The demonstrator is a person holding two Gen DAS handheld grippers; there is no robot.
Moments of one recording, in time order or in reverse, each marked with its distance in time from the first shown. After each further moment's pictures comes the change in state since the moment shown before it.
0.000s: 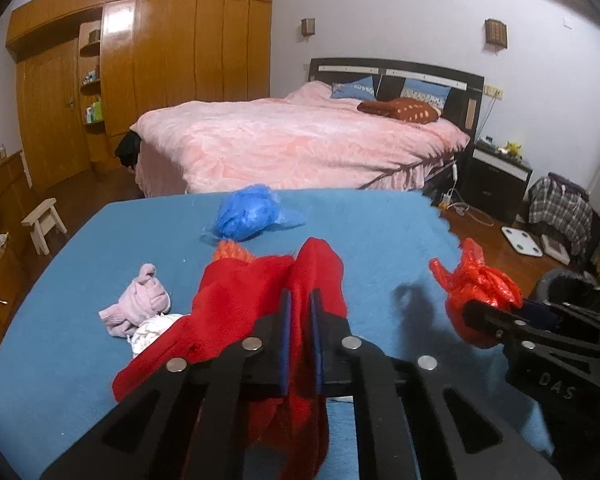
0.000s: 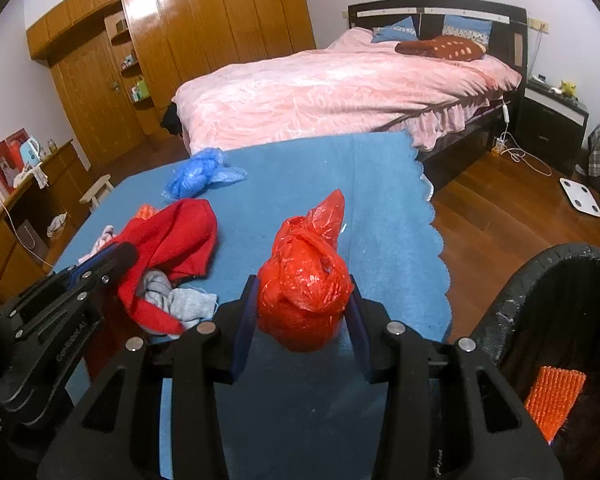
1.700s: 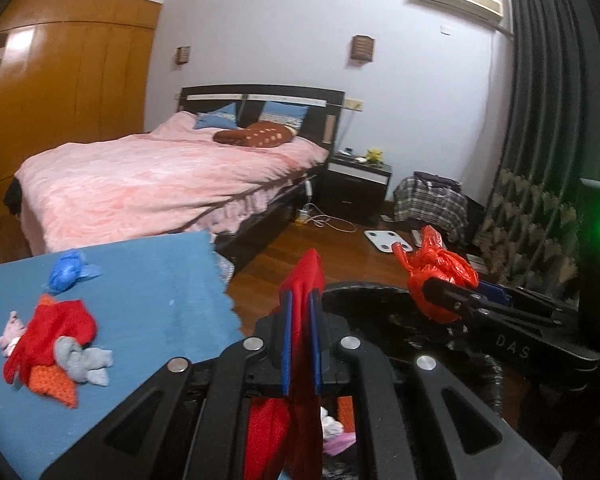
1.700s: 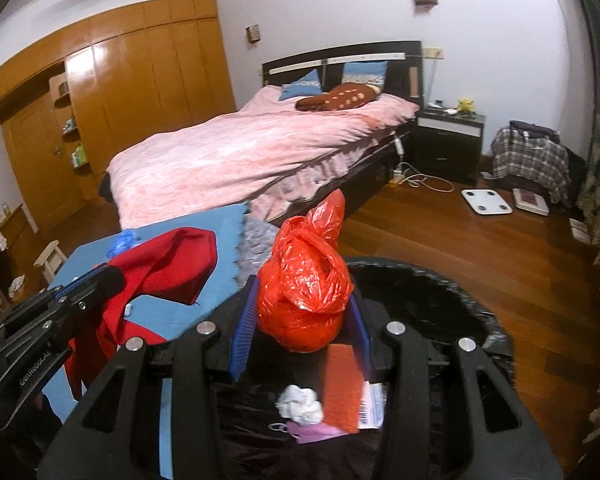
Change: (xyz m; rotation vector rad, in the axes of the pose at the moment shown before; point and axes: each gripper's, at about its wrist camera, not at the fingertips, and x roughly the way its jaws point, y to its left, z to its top) left arm -0.112 -0.186 0.015 0.152 -0.072 -0.449; right arm -0.207 -0.148 -0.036 0.145 -0.200 -0.266
